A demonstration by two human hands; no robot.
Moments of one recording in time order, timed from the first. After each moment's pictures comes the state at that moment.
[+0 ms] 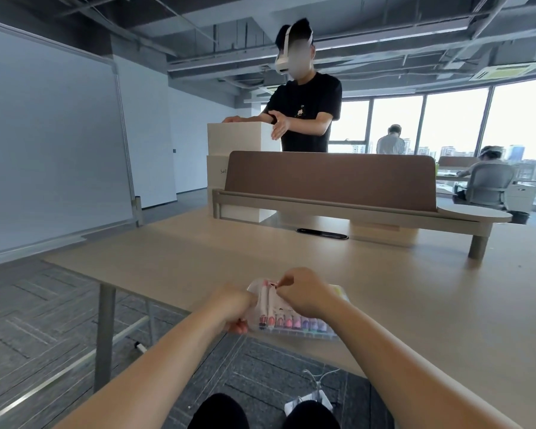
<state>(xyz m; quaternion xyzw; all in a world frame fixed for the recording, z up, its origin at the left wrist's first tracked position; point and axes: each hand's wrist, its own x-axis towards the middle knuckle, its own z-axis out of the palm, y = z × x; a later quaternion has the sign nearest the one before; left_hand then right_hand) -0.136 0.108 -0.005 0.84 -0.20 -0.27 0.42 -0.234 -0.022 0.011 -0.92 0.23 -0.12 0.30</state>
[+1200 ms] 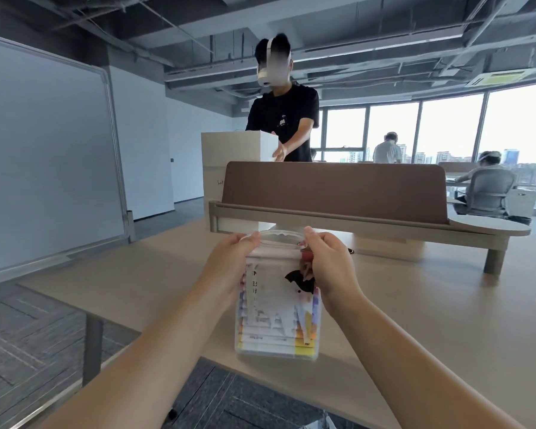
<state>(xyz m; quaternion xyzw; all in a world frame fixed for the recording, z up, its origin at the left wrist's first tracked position) -0.105 0.076 0.068 0.64 -0.26 -0.16 0.70 -0.212 -0.041 0.067 -0.65 0.23 -0.42 0.59</state>
